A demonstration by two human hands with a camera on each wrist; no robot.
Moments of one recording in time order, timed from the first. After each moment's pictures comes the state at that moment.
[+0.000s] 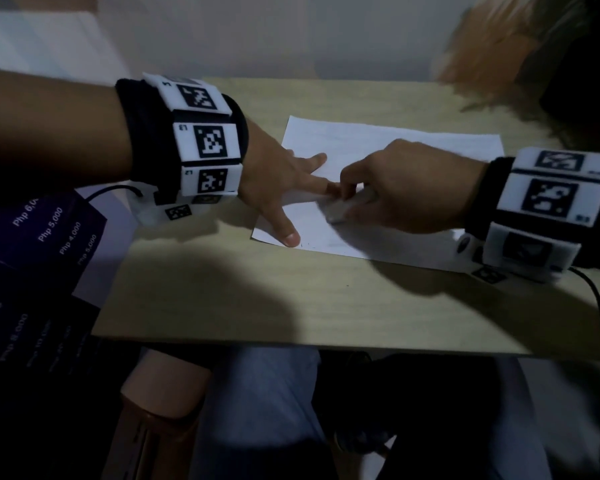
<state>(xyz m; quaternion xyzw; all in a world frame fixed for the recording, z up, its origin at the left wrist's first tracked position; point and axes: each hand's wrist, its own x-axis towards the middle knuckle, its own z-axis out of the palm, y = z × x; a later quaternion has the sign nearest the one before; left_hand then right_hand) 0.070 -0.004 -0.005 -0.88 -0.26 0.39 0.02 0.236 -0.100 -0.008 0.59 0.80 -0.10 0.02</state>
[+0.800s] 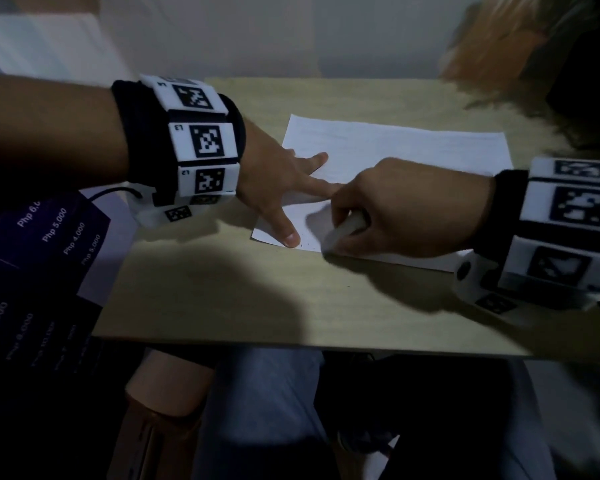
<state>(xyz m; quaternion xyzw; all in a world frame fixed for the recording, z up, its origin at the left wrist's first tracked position) 0.069 -0.003 -0.006 -0.88 -0.25 0.40 0.01 0.227 -0.113 -0.008 0.54 0.83 -0.13 0.01</state>
